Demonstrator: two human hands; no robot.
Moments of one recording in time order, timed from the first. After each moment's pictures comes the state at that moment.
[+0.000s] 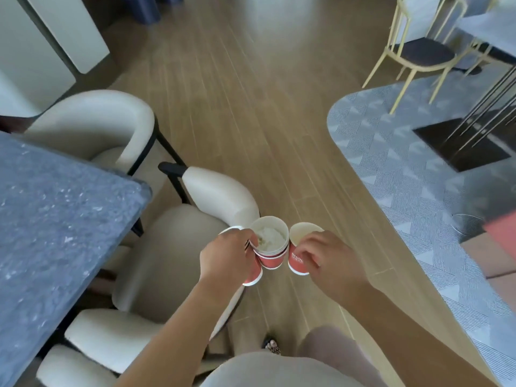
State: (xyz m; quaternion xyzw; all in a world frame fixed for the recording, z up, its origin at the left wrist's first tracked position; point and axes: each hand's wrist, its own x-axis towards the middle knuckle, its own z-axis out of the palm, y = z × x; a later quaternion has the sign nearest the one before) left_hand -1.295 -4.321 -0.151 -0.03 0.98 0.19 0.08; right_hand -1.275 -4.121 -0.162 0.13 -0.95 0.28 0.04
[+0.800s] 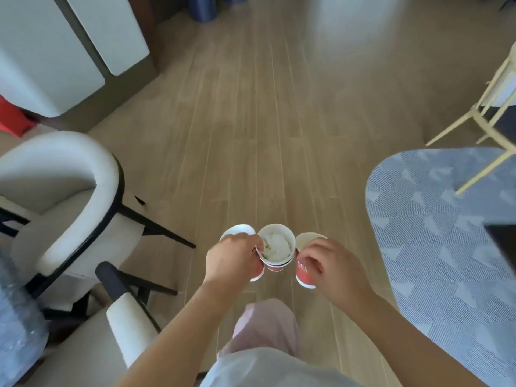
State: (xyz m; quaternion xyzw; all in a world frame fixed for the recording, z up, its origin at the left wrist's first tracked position) left_hand -1.824 -4.204 -0.162 -0.11 0.98 0.16 0.06; right_hand -1.852 -4.008 -0.169 0.22 -0.93 0.27 -0.06
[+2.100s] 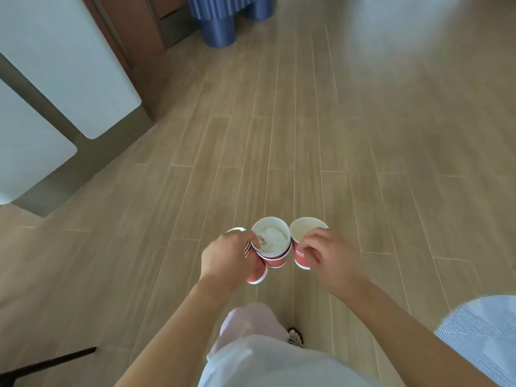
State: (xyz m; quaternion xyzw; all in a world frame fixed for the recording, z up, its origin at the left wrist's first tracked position) left_hand -2.755 -4.398 -0.156 -0.19 0.95 0.22 0.05; right_hand -2.817 -4.204 -0.173 0.27 -0.90 0.34 -0.06
